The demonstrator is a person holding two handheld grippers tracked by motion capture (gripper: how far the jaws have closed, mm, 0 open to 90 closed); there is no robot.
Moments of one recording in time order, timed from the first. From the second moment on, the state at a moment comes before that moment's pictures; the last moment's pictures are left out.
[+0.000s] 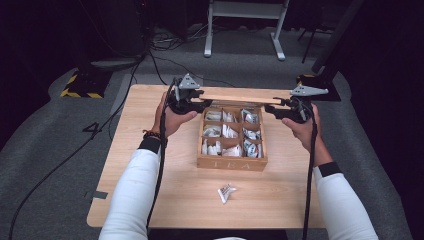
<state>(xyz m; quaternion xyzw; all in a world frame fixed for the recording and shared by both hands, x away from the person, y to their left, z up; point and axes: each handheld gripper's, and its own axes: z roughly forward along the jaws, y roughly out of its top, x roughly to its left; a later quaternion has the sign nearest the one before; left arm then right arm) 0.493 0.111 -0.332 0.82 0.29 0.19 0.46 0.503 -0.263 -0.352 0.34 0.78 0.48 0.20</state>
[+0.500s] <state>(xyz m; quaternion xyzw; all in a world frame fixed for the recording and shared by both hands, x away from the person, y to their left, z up) 0.478 0.108 -0.337 0.83 0.29 0.20 0.43 0.486 -0.267 -0.356 0.33 0.79 0.47 0.20</state>
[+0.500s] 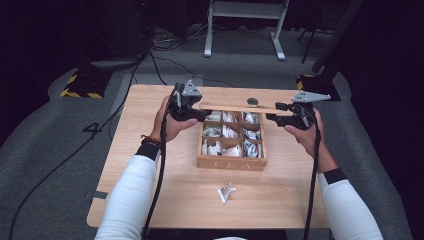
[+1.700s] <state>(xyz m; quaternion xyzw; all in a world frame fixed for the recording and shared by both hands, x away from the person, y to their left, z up) 0.441 0.108 -0.351 0.85 0.26 0.19 0.42 0.447 -0.277 -0.367 0.30 0.81 0.48 0.18</state>
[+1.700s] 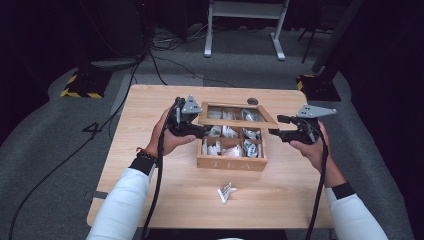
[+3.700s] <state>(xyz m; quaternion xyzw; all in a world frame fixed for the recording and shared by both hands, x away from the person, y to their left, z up) 0.420 0.112 -0.407 0.88 0.24 0.17 0.38 0.415 -0.272 -0.412 0.26 0.84 0.45 0.14</state>
